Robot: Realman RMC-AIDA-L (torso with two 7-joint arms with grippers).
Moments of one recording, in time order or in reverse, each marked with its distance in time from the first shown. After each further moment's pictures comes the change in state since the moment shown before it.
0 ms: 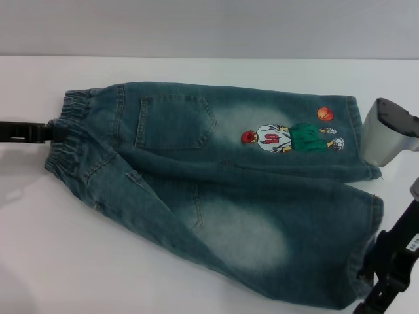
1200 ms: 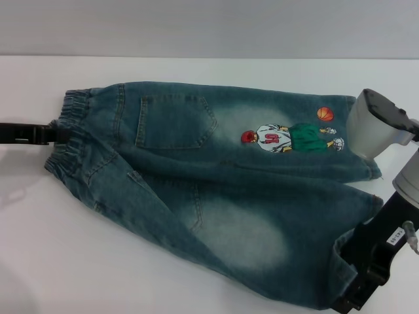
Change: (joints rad) left arm 0.001 -0.007 0.006 0.000 0.000 -0.014 0.000; right arm 0.003 0.007 -0.029 -0.009 0.095 0.017 -0.028
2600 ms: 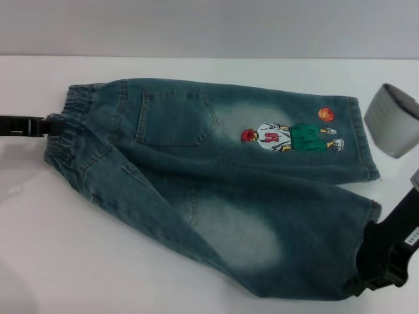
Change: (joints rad) left arm -0.004 0.002 0.000 0.005 -0.001 -0.038 -0.002; right arm -0.037 -0.014 0.042 -0.065 0.010 -0.077 -0.088
